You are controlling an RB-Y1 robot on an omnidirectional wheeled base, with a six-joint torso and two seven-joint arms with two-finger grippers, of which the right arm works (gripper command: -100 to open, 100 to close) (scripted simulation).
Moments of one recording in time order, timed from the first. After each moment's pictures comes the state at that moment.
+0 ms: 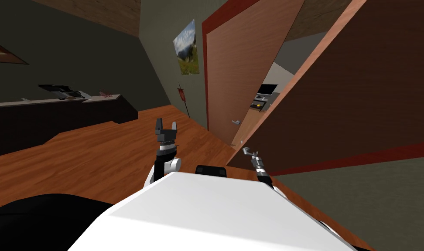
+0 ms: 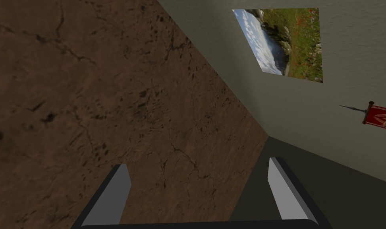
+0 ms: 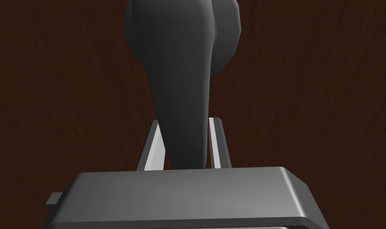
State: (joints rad) arm 0.10 -0.46 0.07 -0.60 -0.16 -1.04 -0.35
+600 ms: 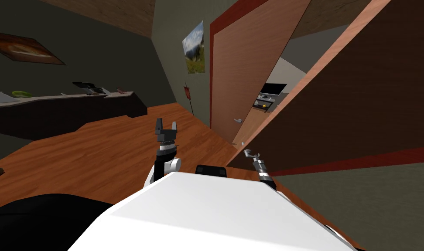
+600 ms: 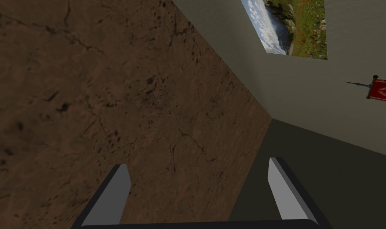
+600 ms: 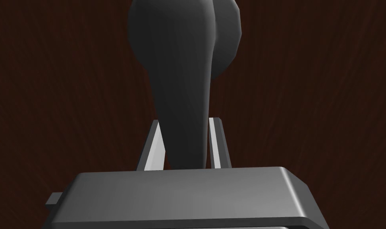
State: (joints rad) arm 0.12 -0.49 0.10 -0.56 -0.16 -1.13 -0.39
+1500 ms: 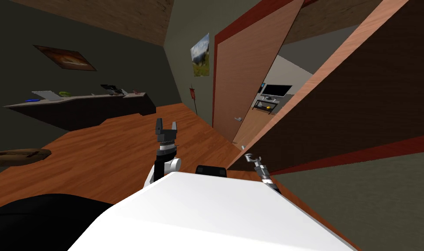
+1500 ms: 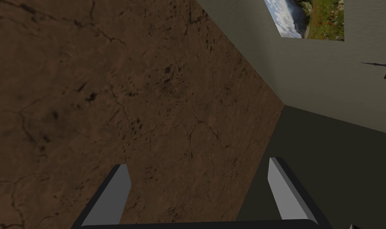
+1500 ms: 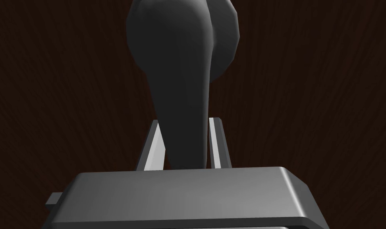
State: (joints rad) arm 0.20 -0.52 0.14 -0.57 -0.15 -1.21 -0.42
